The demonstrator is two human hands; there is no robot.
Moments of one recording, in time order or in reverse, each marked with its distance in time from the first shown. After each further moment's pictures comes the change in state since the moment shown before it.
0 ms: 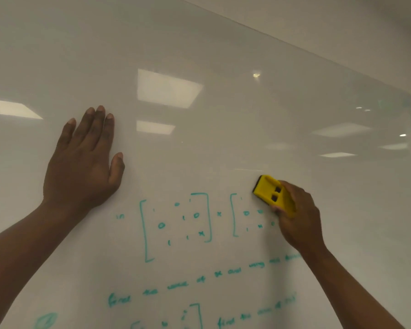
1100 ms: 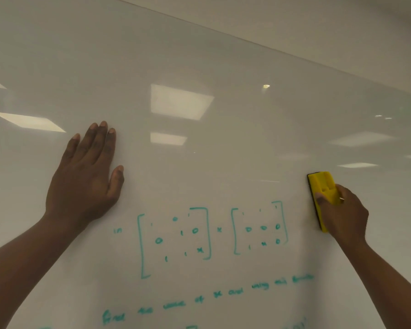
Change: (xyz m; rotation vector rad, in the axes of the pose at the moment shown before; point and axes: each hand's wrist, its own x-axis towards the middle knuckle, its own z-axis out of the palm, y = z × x) left_hand 0.002 0.003 -0.002 0.022 -0.031 -0.012; right_hand 0.059 0.060 -0.029 -0.090 0.078 0.439
